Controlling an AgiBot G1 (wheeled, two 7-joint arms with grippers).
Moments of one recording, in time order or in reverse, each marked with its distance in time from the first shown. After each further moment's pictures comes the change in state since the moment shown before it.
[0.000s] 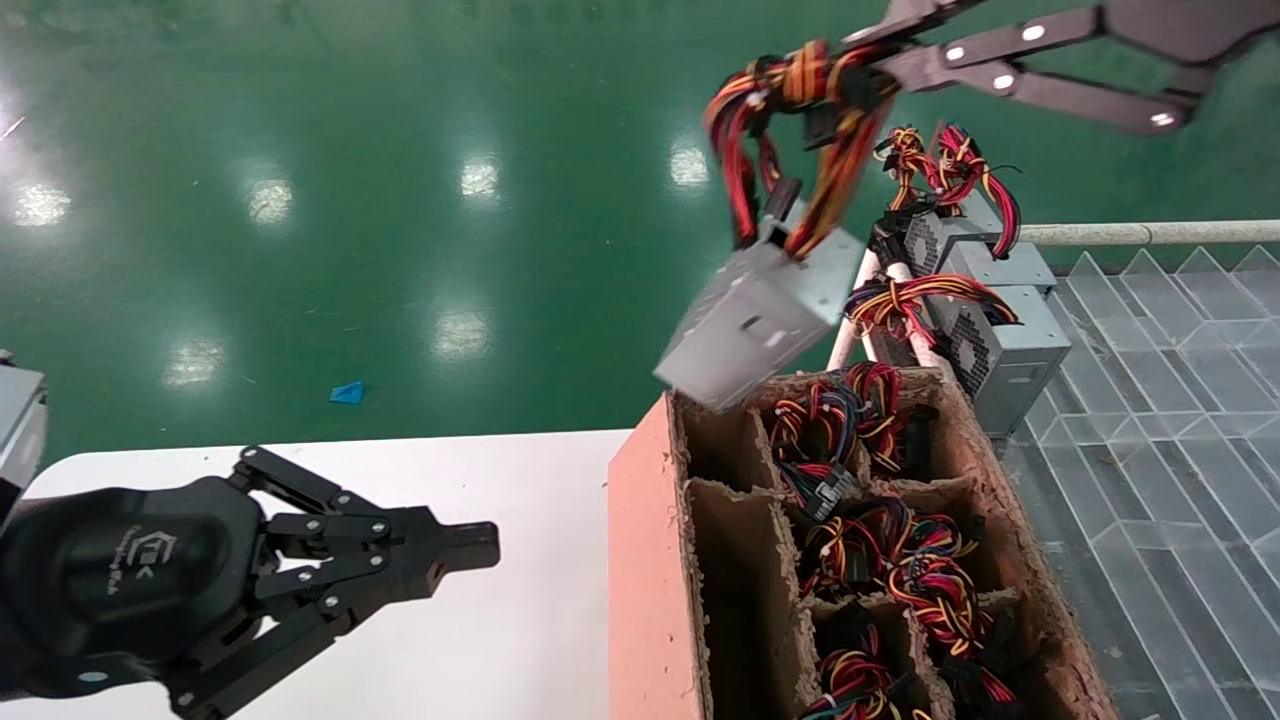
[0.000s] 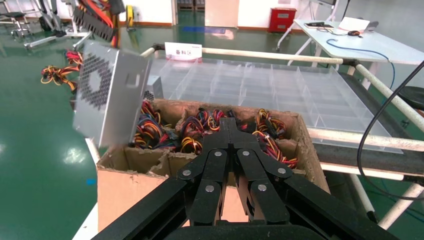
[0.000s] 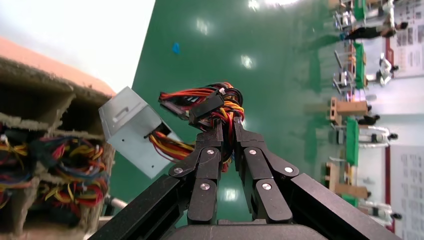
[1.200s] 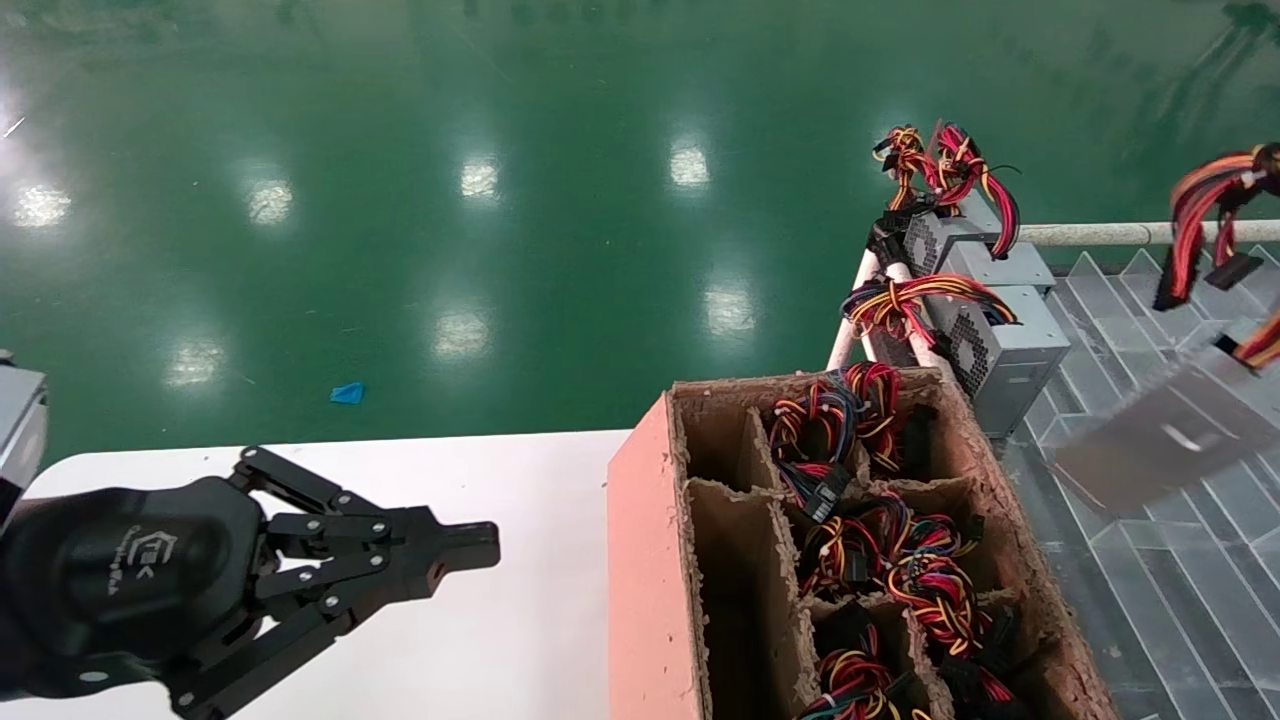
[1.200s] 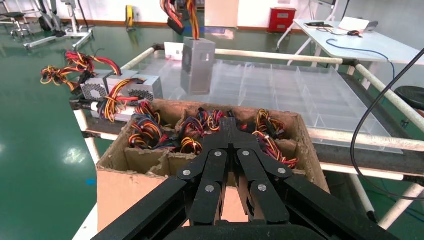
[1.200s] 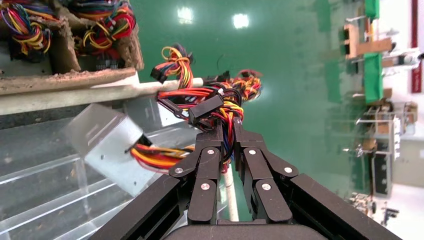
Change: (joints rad) left arm 0.000 0.000 0.000 0.000 0.000 0.000 0.000; right arm 0.176 0.390 -0.266 -0.052 -0.073 -0.006 -0.036
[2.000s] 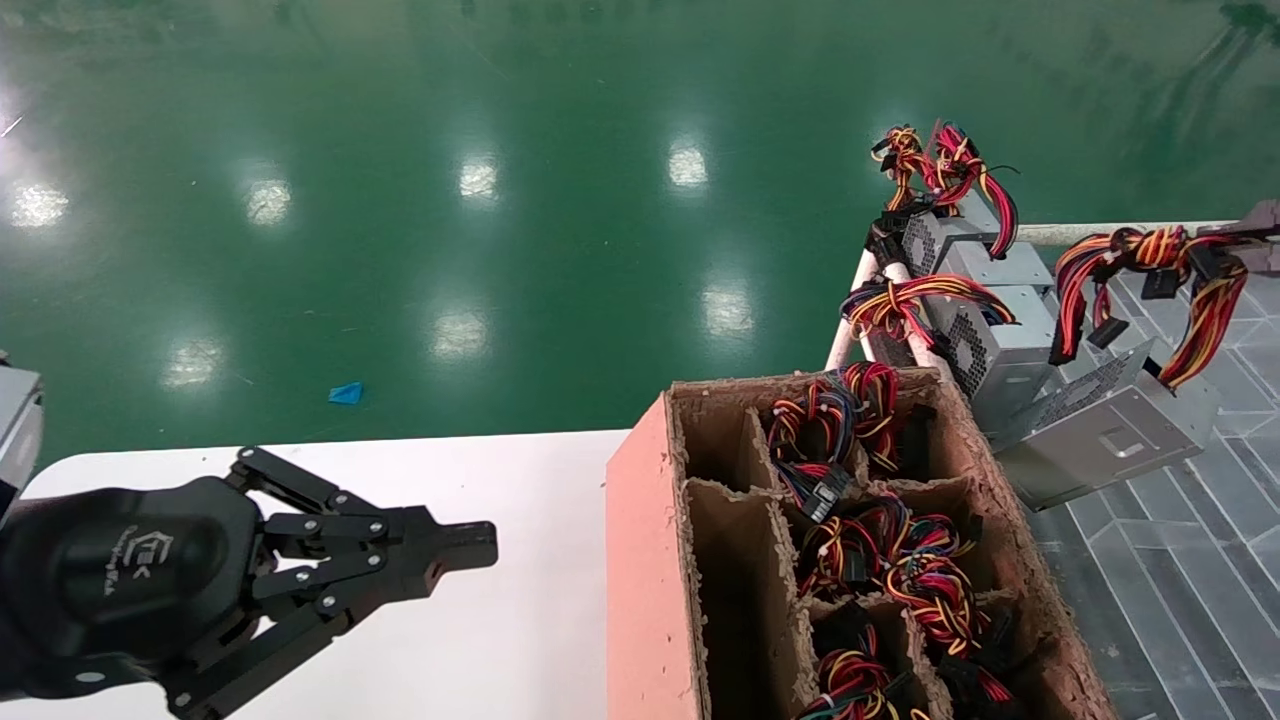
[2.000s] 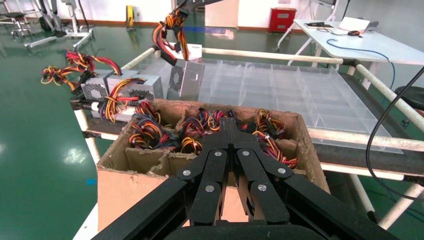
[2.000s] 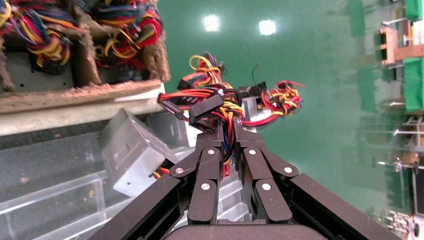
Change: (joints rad) left arm 0.000 0.000 0.000 0.000 0.000 0.000 0.000; right arm -0.121 -0.046 -0.092 -0.060 0.002 0.119 -0.042
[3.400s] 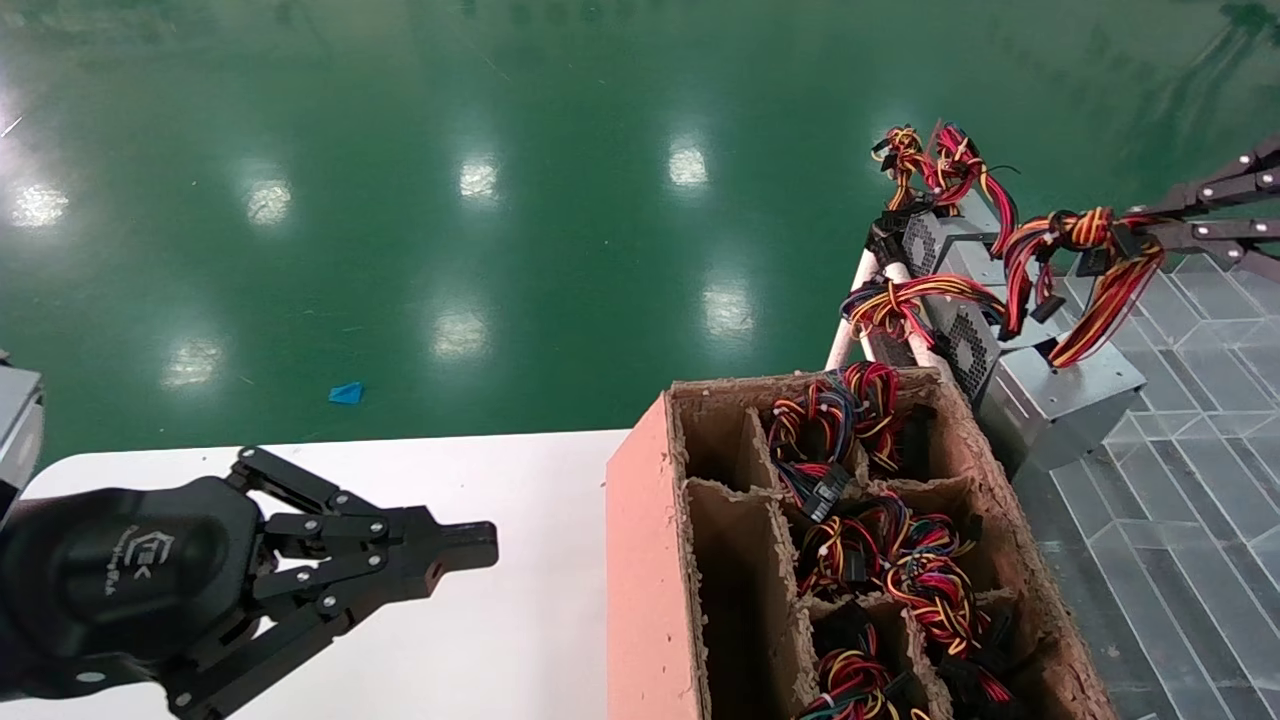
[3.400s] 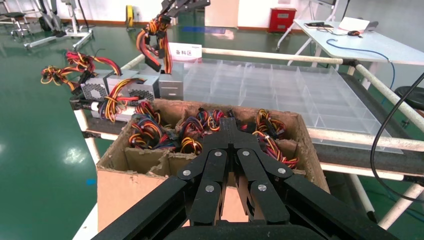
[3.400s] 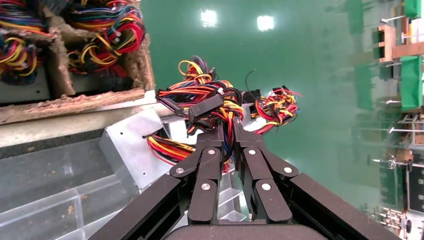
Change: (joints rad) left arm 0.000 0.000 0.000 0.000 0.000 0.000 0.000; right arm -0.081 -0.085 -0.027 0.012 -0.002 0.127 0.051
